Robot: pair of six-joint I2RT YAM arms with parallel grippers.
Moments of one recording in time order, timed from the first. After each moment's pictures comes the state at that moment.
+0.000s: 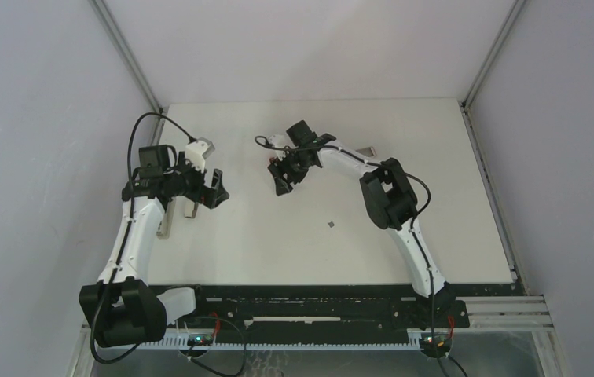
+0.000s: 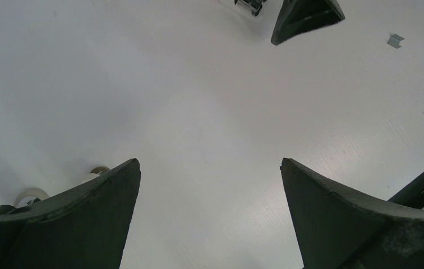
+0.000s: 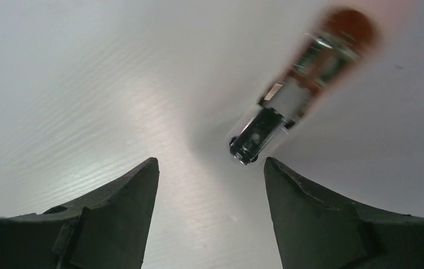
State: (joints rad) left arm 0.12 1.16 0.98 -0.67 0.59 0.43; right arm 0.63 2.40 1.98 -0.62 -0.51 -0.21
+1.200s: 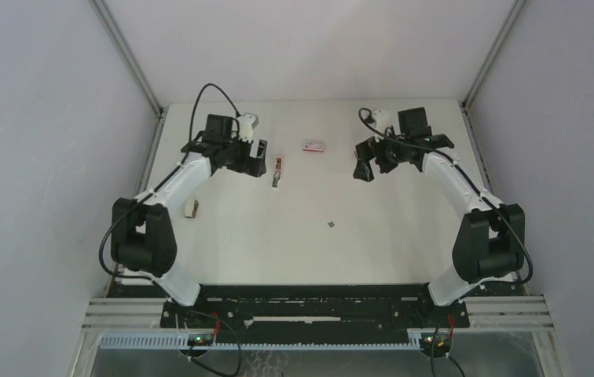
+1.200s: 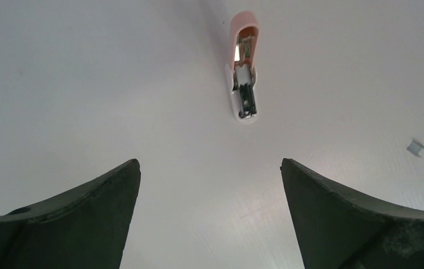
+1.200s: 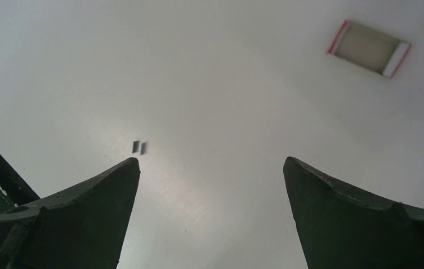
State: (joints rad) left arm -0.22 1.59 1.23 -0.47 0.23 0.08; right arm 0.22 1.59 1.32 -0.62 -0.53 -0.25
